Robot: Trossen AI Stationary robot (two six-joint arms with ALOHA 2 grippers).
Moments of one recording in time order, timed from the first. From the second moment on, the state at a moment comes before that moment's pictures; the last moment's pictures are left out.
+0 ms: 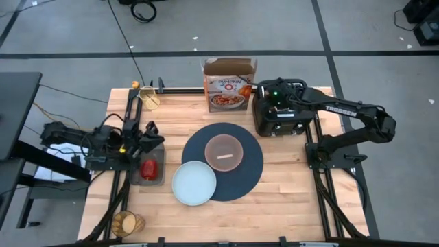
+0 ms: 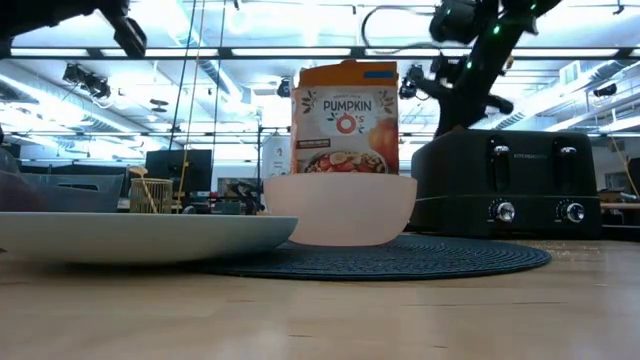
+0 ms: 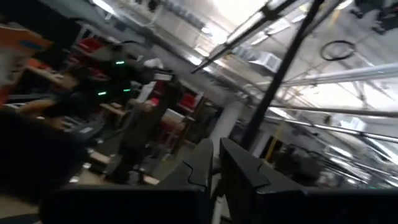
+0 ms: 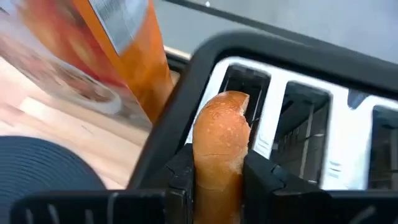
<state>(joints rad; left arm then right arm) -0.20 0.37 0.20 0.56 -0.20 -0.48 -0.52 1.20 0.98 -0.66 0.41 0.52</state>
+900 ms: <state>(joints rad) -0.28 0.87 0.32 1.01 -0.32 -0.61 -0.22 0.91 1.23 -0.67 -0.17 0.48</state>
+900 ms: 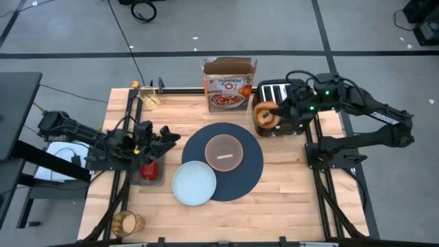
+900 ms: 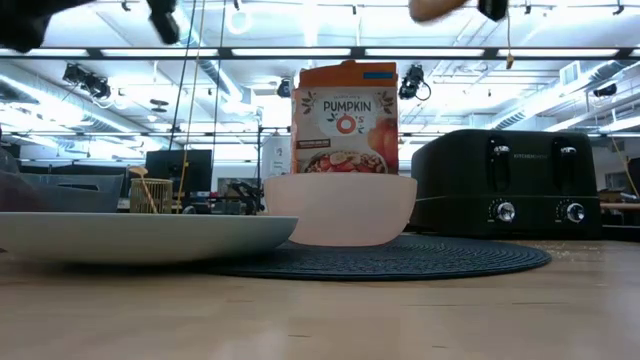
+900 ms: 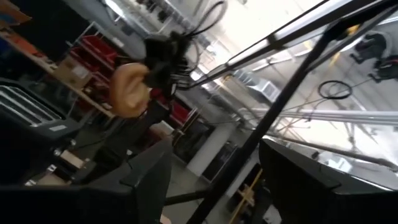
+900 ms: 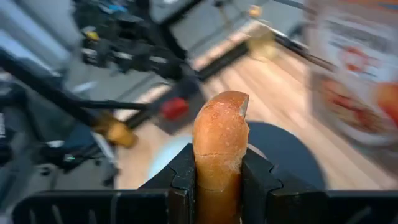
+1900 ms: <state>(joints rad) -0.29 1.27 0.62 1.09 -0.29 -0.63 0.14 1.36 1.22 0.12 0.03 0.79</state>
